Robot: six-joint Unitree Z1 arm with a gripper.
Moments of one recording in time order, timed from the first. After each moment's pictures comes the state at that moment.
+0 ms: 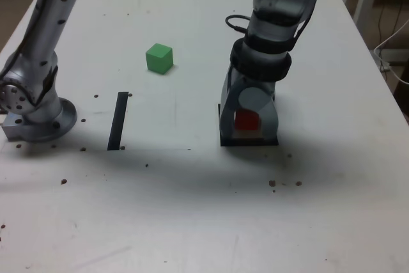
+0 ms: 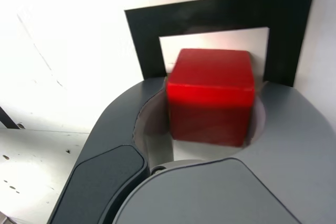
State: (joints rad) arm -0.06 2.16 -1.56 1.20 -0.05 0.02
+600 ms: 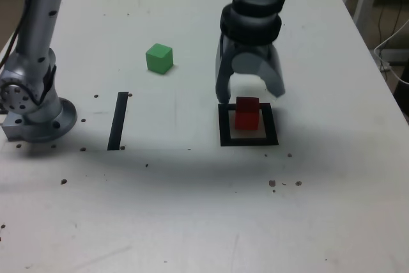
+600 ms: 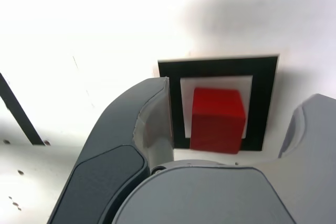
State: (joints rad) arm 0.03 2.04 -1.55 1.22 0.05 0.06
